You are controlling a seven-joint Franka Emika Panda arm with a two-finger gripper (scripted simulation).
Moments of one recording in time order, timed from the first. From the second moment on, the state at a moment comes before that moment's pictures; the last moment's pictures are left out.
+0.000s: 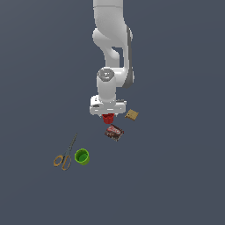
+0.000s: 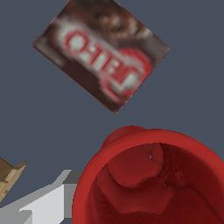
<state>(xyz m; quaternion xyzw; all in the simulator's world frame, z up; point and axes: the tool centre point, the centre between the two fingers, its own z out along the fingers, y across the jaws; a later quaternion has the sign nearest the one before) -0.114 -0.026 0.052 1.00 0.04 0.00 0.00</state>
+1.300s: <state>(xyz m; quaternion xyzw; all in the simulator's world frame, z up) -0.067 -0.028 0.150 1.00 0.04 0.00 0.00</state>
